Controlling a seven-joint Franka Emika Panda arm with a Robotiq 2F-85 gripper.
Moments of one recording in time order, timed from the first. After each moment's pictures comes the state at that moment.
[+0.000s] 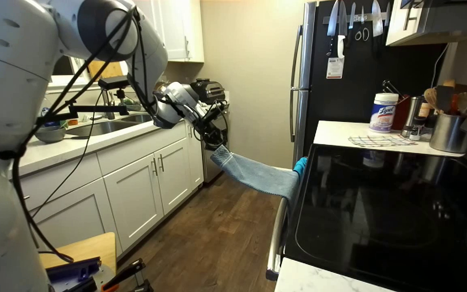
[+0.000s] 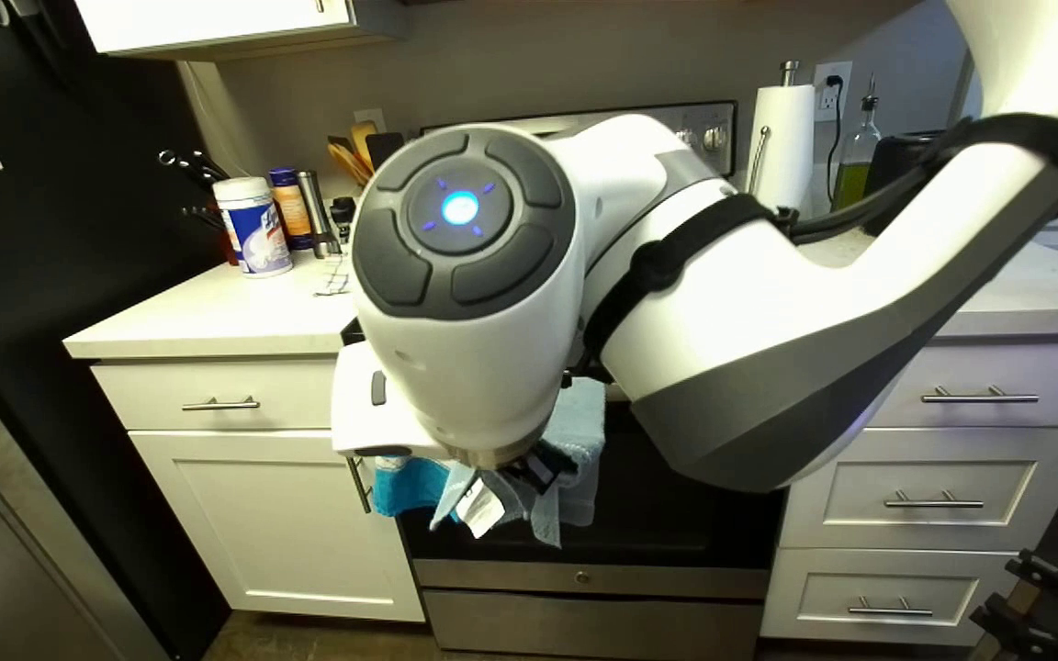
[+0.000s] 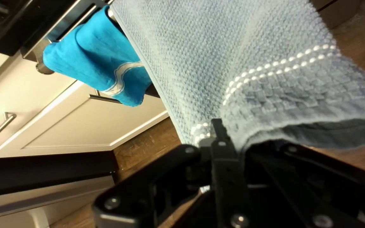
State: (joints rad) arm 0.44 0.50 0.33 -1.76 -1.04 2.14 -0.29
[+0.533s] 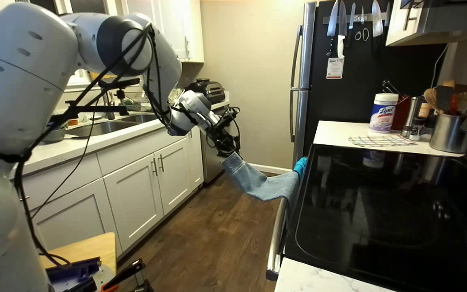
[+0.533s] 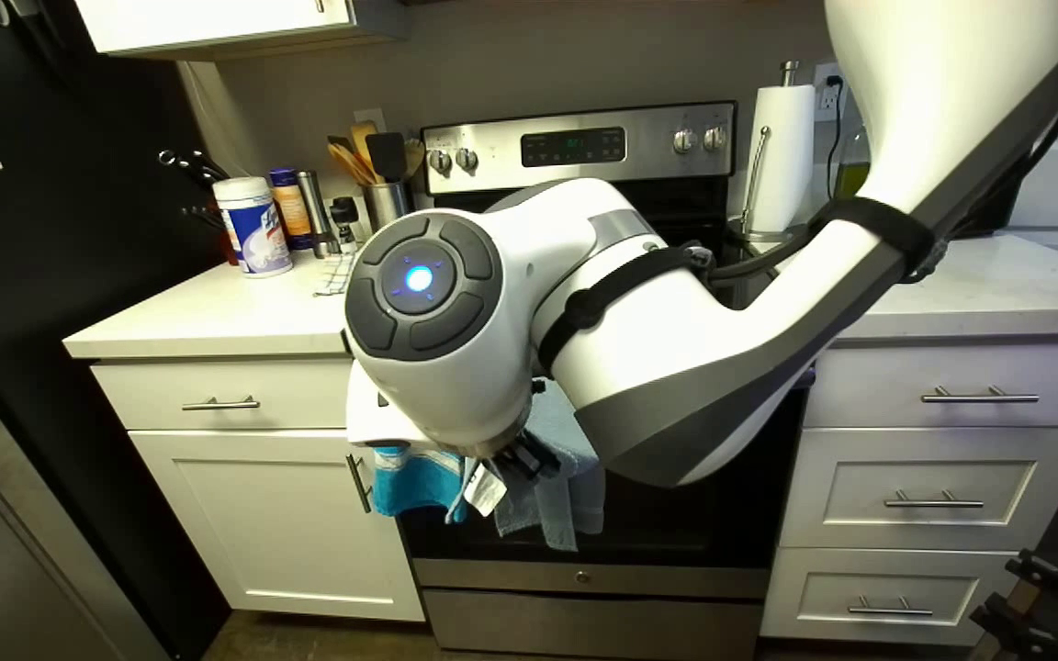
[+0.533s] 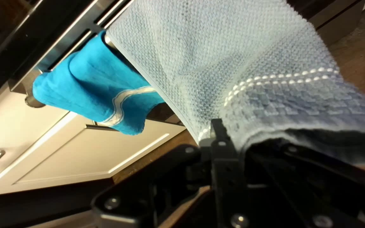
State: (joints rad) arm 0.44 0.61 0.25 -1.65 -1.05 2.12 -0.30
